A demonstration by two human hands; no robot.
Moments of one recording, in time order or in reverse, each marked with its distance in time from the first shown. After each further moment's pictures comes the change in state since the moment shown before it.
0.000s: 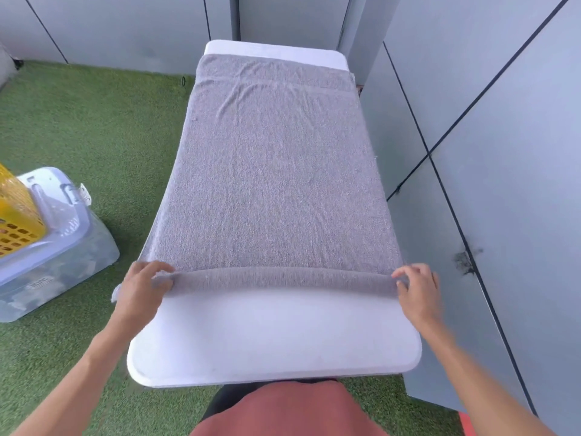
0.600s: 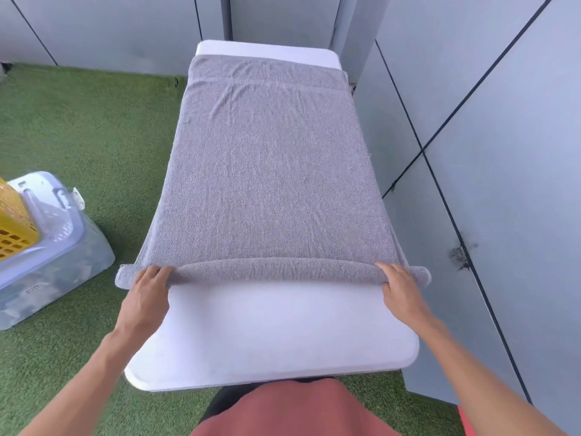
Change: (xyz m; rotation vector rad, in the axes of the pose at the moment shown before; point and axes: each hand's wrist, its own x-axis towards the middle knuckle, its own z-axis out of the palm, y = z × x) left_hand 0.004 -0.008 0.021 0.317 -0.067 0.172; right_hand 0.000 -0.015 0.004 -0.002 -0.242 -0.117
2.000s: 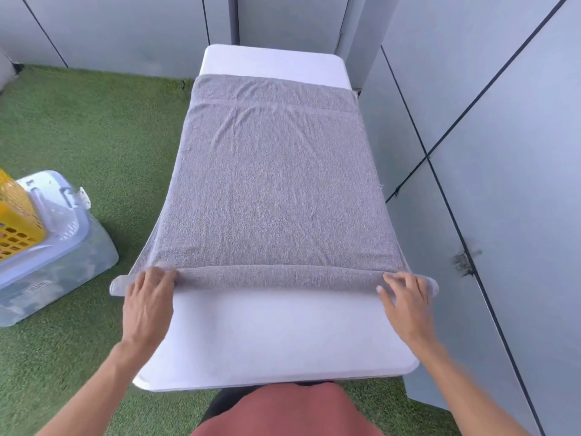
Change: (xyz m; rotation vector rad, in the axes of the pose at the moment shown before) left_hand -0.020 0.014 -0.003 0.198 0.261 0.066; right_hand -0.022 0.003 0.014 -0.128 0.326 -0.033
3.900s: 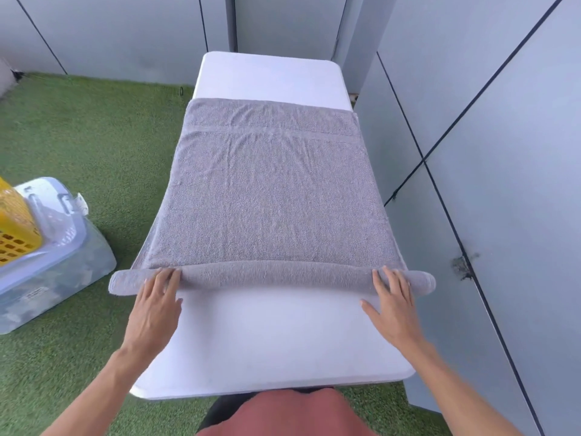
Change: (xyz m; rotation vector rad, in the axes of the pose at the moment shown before) left_hand 0.000 -0.003 0.016 -0.038 -0.118 0.110; right_hand 0.003 -0.005 0.014 -0.072 -0.116 -0.104
